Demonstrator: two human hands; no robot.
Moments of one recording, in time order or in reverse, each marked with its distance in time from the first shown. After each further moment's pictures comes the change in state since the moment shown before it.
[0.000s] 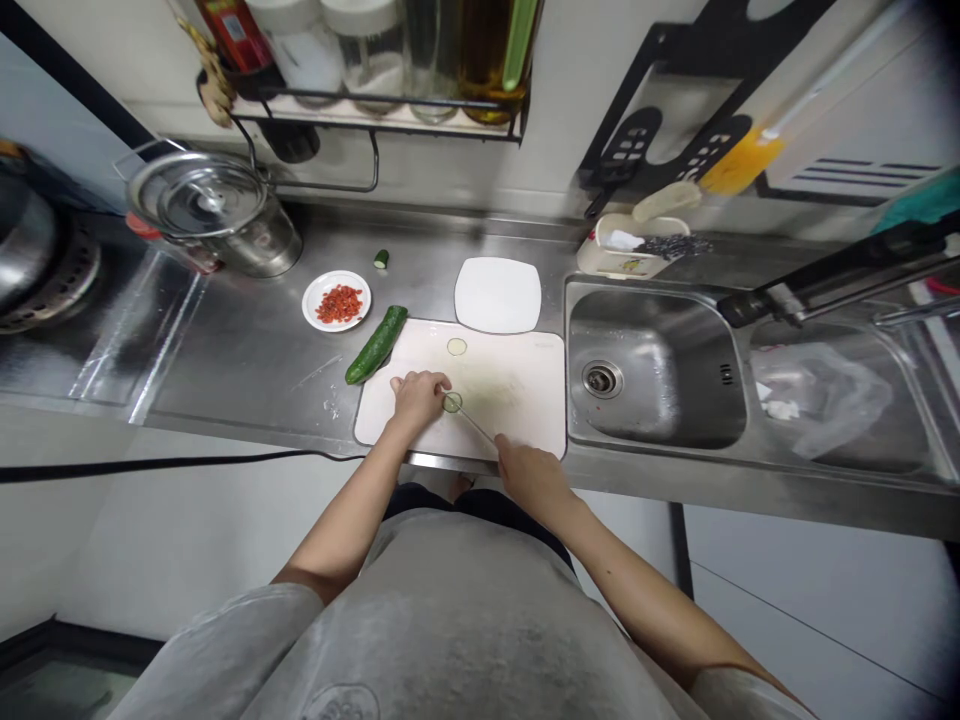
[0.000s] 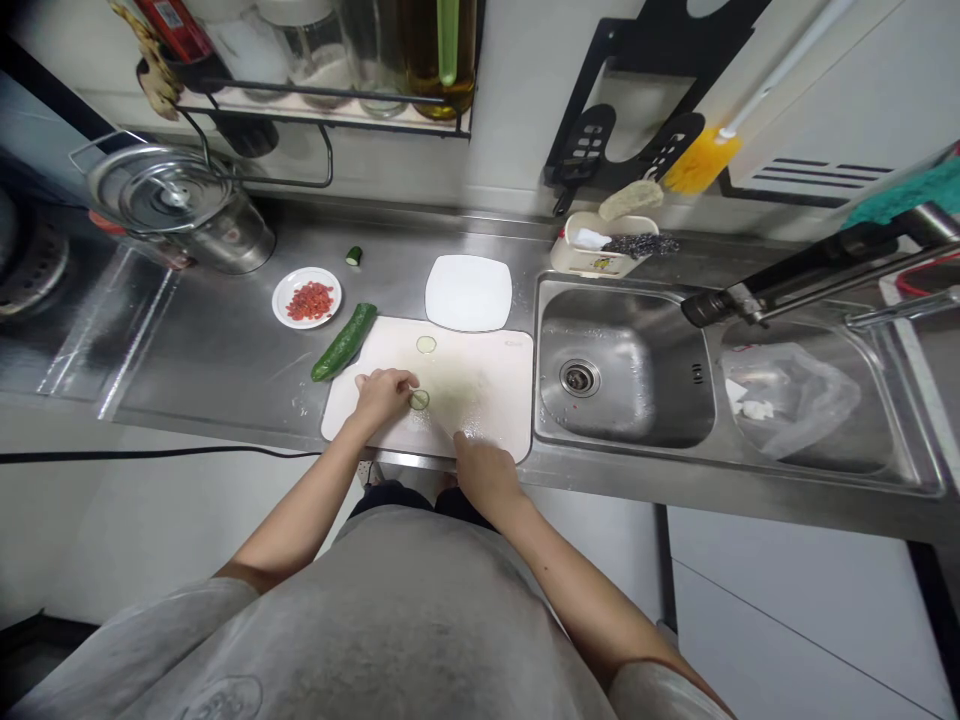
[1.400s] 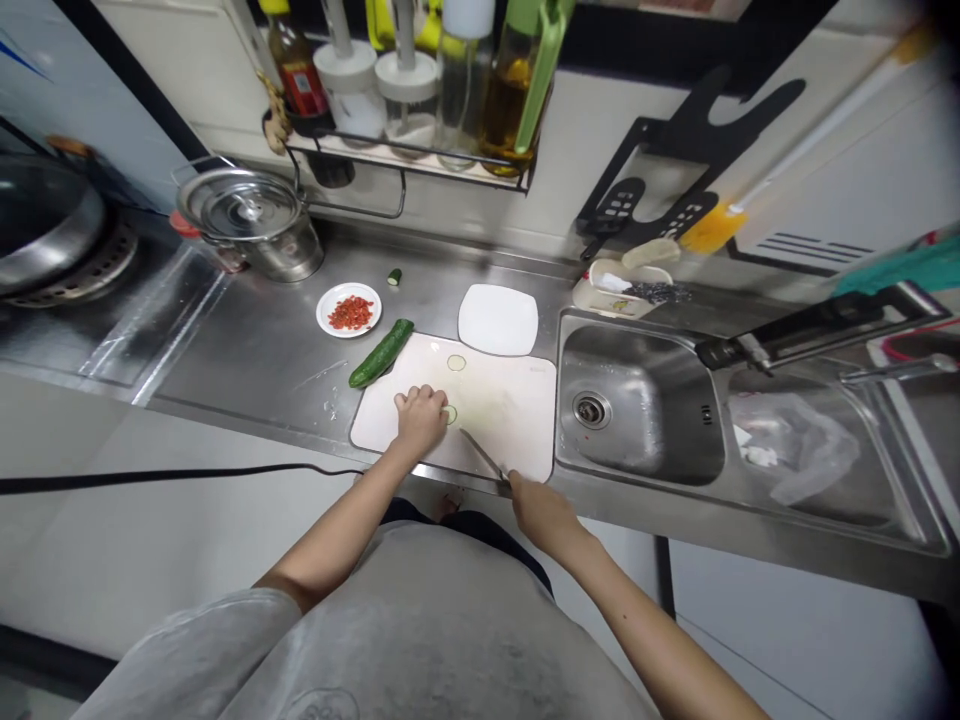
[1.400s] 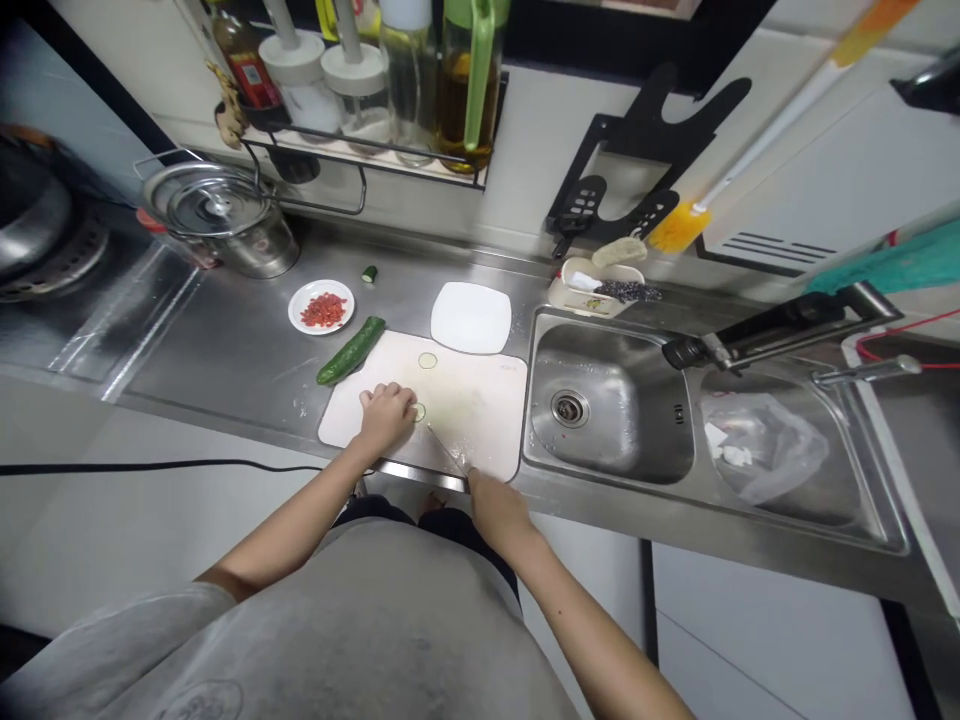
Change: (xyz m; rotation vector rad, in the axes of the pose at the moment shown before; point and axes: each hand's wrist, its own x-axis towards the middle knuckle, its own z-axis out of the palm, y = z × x) left_hand -0.024 0.014 0.016 0.111 0.173 0.034; right_hand -0.025 0.032 0.014 0.039 -0.108 -0.003
